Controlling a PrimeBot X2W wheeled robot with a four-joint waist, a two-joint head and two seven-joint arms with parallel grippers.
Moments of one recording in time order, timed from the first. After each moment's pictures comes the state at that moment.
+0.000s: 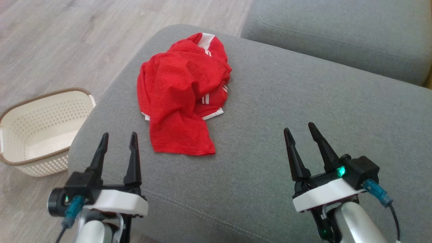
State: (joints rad) left arm 0.00 0.05 -0.14 0.09 -0.13 0.04 -0.25; right arm -0.11 -0.05 0.25 0.26 0.24 0.13 -0.25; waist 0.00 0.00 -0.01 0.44
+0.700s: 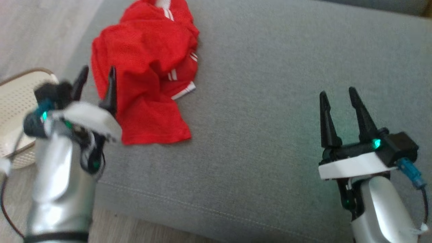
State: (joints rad) left arm -0.49 0.12 -0.07 0.51 -0.20 -0.11 -0.12; right arm -0.19 -0.05 0.09 0.18 0.14 0.13 -0.25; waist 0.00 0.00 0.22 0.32
